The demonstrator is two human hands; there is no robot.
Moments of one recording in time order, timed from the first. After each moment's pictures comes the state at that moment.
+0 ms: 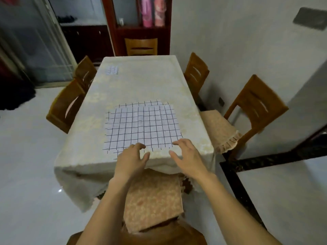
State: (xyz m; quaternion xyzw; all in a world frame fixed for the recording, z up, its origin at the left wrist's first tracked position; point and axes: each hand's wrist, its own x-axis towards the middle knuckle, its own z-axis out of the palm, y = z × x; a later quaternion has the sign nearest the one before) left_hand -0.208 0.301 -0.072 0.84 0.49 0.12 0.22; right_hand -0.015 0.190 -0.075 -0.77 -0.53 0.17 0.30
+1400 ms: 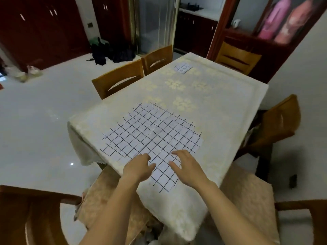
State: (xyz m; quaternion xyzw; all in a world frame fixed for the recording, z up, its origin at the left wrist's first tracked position) left_hand 0.017 0.389 -0.137 0.58 0.76 0.06 0.29; right_hand 0.221 0.420 -0.111 -0.52 -0.79 0.29 0.12
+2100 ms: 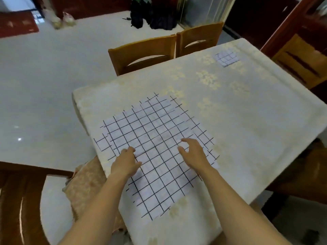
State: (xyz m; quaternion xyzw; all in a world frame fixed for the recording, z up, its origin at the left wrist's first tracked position) left_hand -0.019 0.481 -0.222 0.34 0.86 0.11 0.36; right_hand 0.192 0.631 -0.178 -0.51 -0.77 0.38 0.03
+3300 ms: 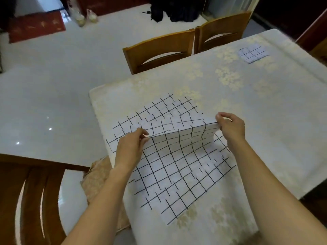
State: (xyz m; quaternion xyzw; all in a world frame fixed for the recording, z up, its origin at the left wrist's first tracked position) left_hand -0.041 0.514 -0.169 0.42 0.85 0.28 0.15; right_hand 0.176 0.759 -0.143 -0.61 -0.55 0.51 0.26
